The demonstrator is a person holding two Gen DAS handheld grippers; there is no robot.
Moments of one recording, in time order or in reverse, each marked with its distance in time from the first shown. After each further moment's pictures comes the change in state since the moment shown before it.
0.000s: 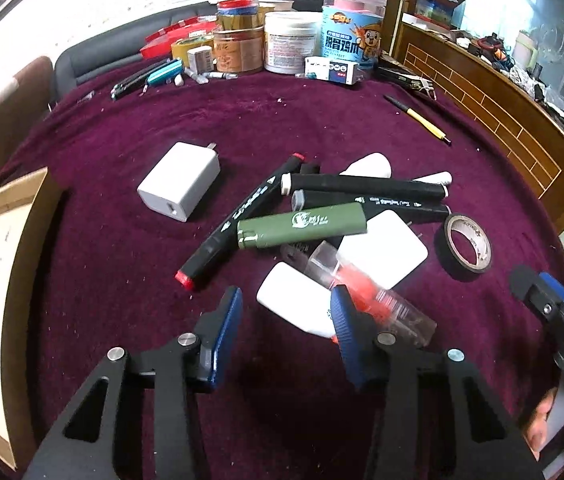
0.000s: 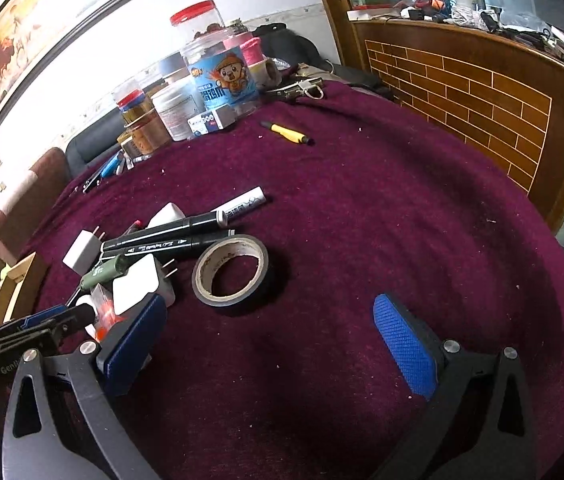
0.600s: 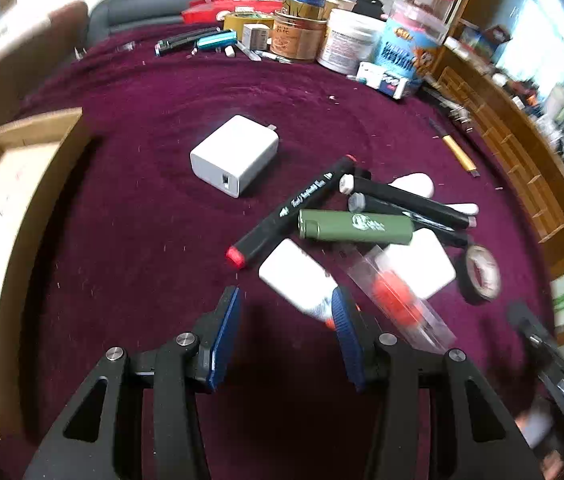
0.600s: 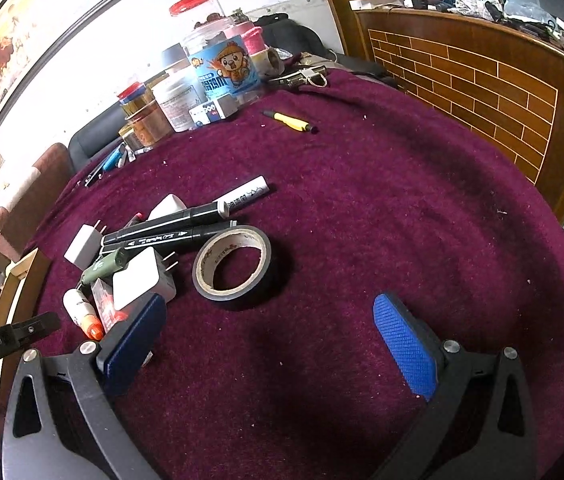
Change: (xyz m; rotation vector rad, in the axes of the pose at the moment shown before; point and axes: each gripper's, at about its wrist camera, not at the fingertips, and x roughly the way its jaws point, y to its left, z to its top) left arm 0.003 0.031 0.002 -0.185 0.037 0.005; right arm 0.008 -0.001 0.001 0.014 0.047 0.014
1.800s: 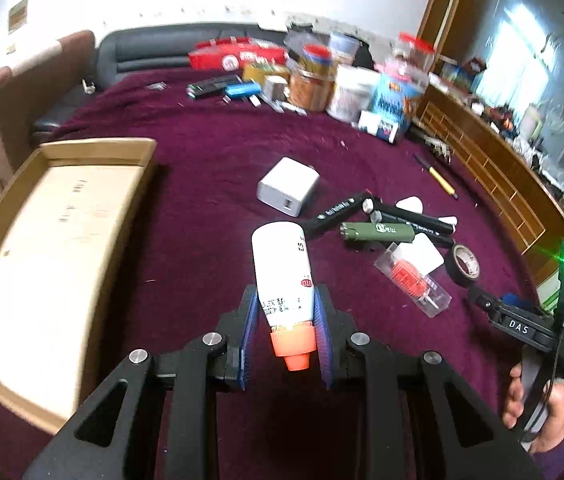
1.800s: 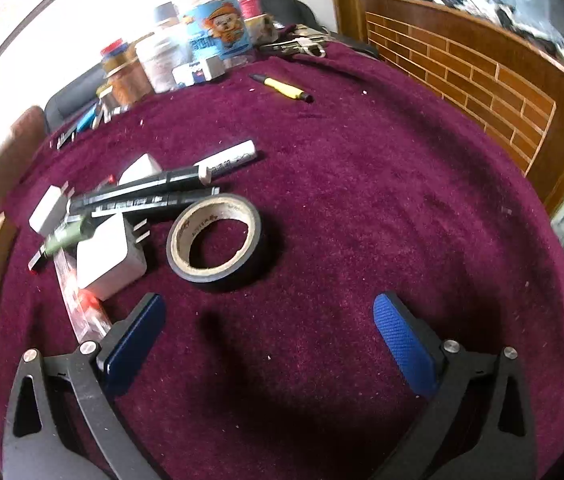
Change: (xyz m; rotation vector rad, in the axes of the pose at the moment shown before) left arm -0.092 0.077 -0.035 0.014 -0.179 -0.075; right arm 0.017 0.022 0.000 -0.162 0.116 -0.154
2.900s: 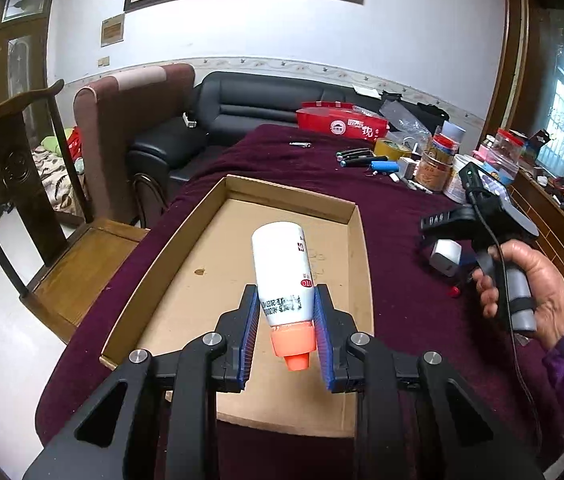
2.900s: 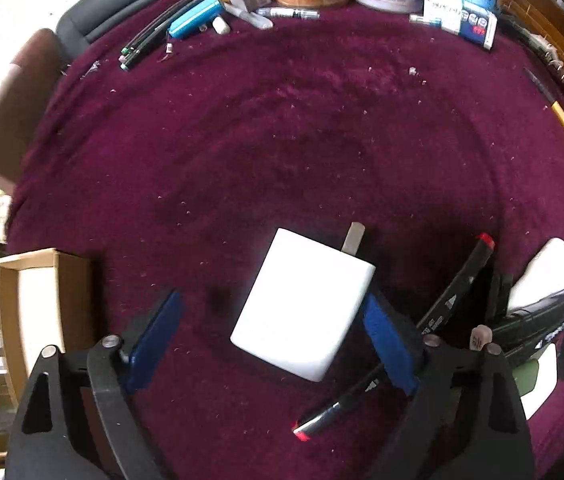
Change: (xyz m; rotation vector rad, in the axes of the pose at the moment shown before) left arm -0.060 0.157 -0.008 -0.131 -0.208 0.242; right arm 0.121 0.276 0.102 -0.031 0.336 0.047
